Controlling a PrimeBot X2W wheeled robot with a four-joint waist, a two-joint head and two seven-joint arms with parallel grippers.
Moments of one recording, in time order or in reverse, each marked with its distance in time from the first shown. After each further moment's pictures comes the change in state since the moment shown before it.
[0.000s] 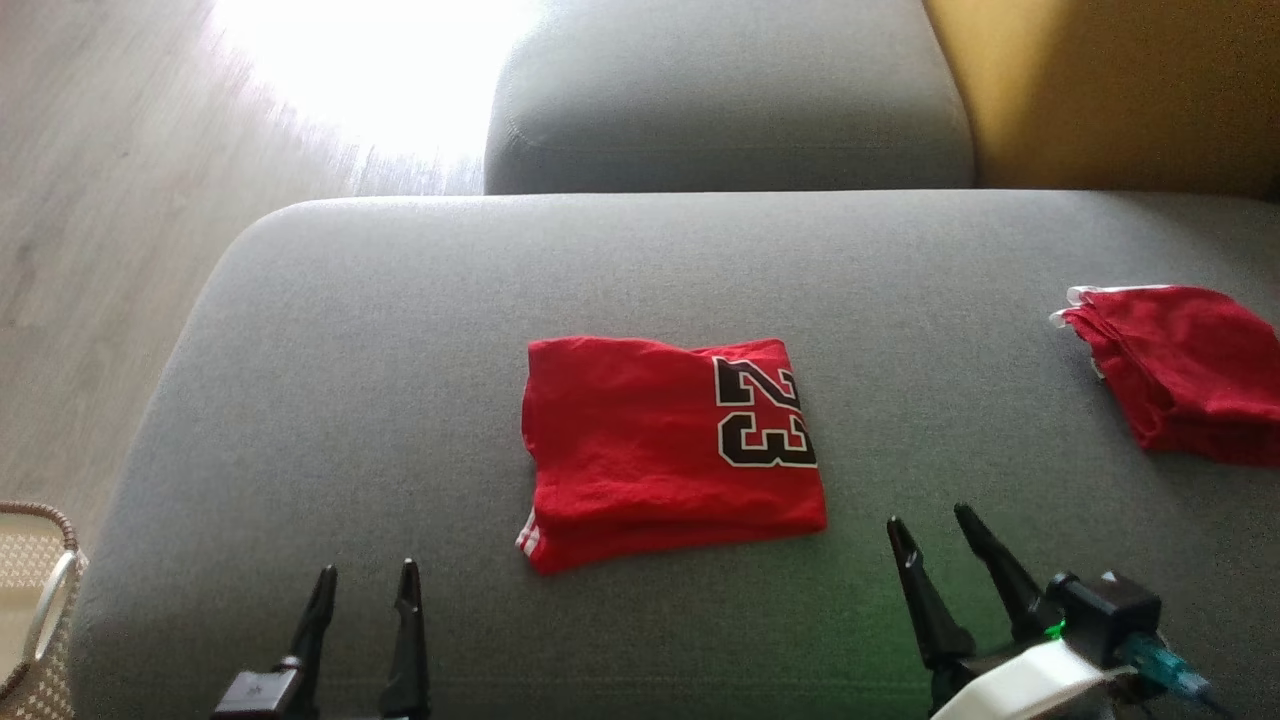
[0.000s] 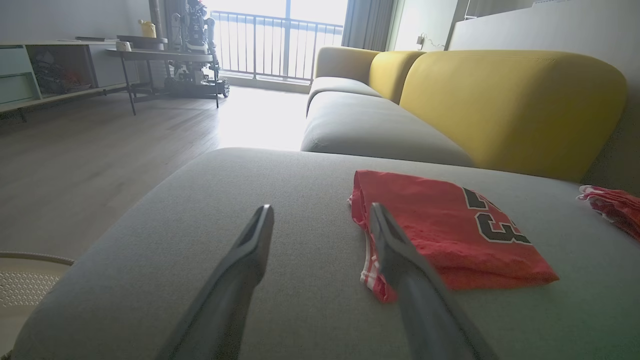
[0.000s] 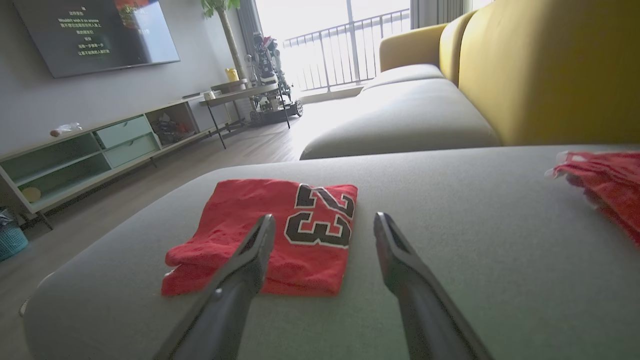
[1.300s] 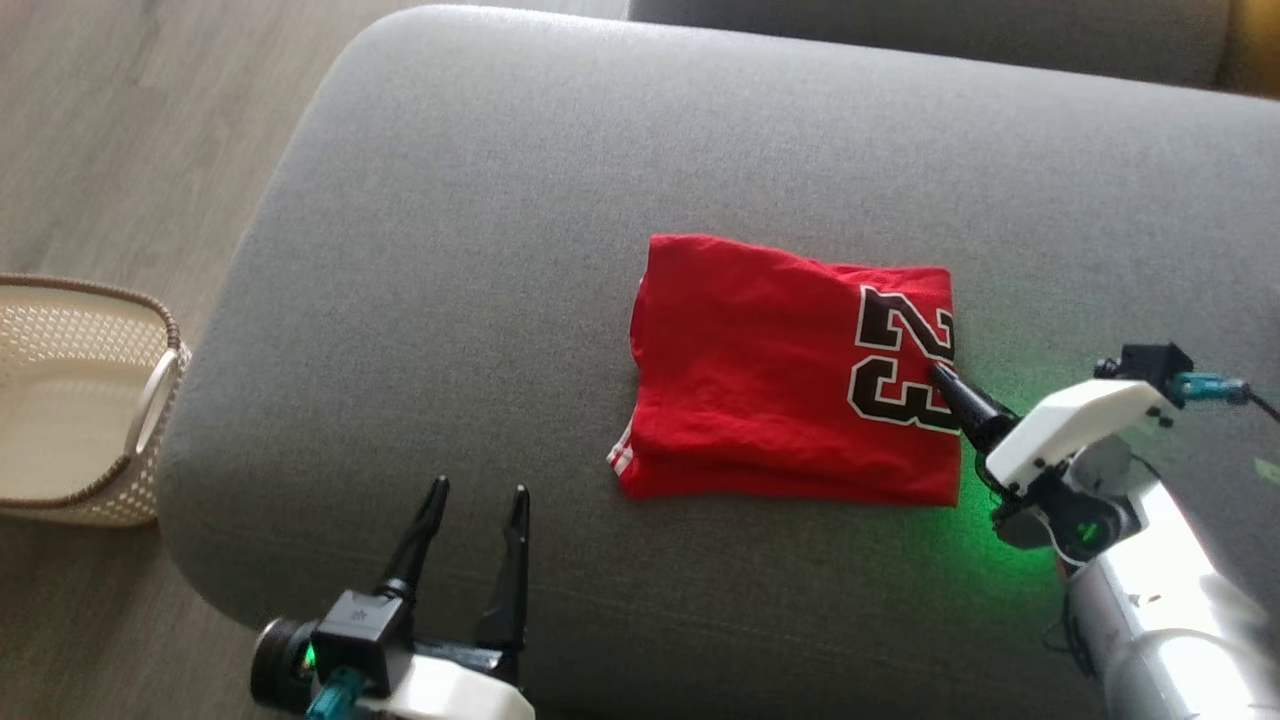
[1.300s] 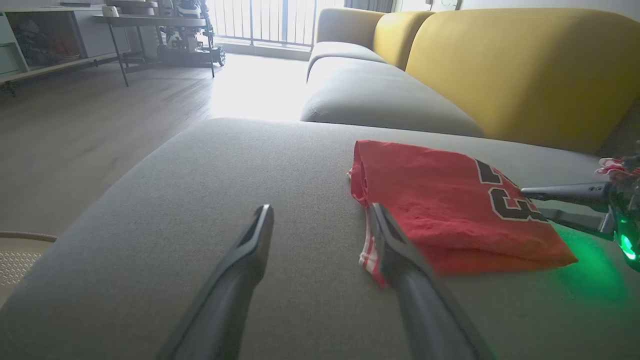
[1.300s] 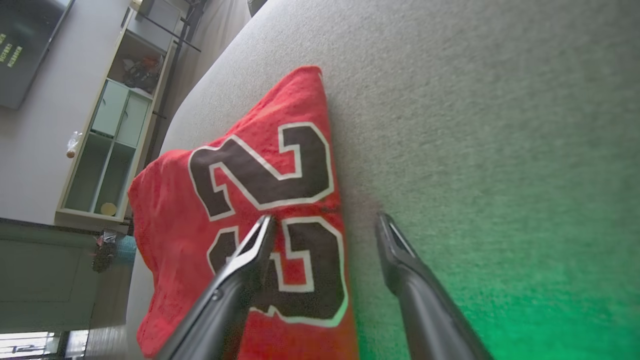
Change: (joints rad) left arm -0.152 -0.002 -0.162 0.014 0.030 -0.016 0.000; right arm -0.636 -0.089 -0.046 0.737 0.625 0.000 0.452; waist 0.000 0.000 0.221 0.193
